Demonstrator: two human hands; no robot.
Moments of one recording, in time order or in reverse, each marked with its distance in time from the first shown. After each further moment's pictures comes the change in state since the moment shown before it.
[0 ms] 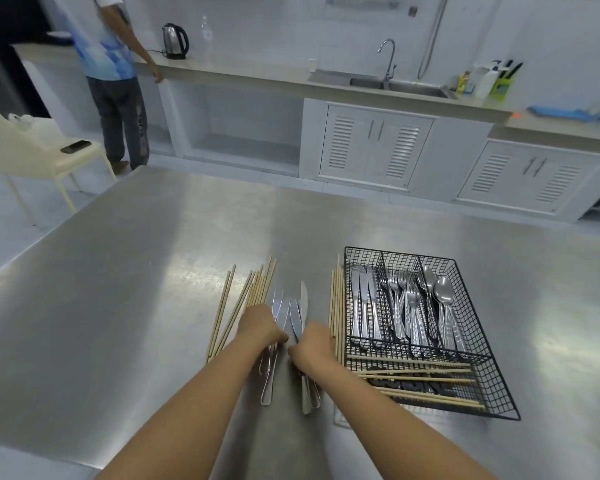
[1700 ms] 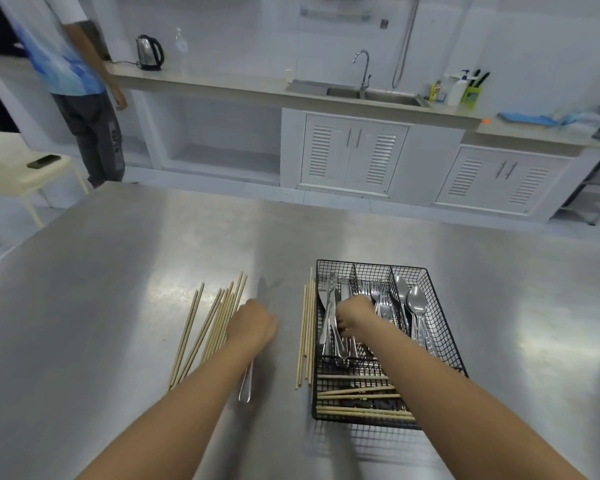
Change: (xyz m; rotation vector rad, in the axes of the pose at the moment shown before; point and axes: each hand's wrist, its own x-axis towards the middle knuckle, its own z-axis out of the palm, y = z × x) left_hand 0.025 0.048 0.009 -0.042 0.157 0.091; right_hand 0.085 0.043 -0.116 0.485 -0.014 0.301
